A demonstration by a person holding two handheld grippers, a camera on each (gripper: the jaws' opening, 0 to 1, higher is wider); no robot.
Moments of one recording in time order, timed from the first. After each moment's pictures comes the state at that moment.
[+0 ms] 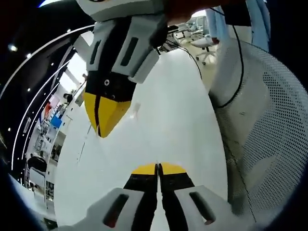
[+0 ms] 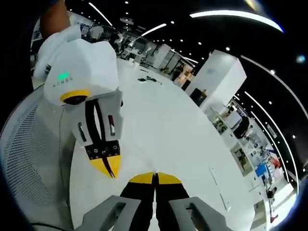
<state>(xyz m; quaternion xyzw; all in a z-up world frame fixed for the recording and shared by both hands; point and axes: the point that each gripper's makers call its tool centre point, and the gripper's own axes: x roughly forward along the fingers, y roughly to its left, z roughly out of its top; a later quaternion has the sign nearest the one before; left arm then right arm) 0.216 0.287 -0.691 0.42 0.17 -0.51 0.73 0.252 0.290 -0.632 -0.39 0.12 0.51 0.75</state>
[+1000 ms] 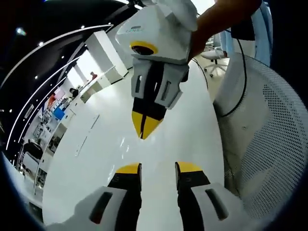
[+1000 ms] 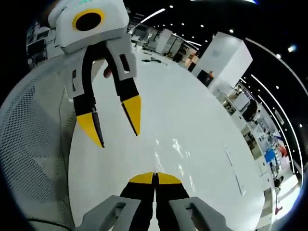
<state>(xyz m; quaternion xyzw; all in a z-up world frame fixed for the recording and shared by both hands) 0.219 0.307 -0.680 0.34 0.18 -0.50 0.78 0.258 0.274 -0.695 -0.40 0.20 0.51 0.74</state>
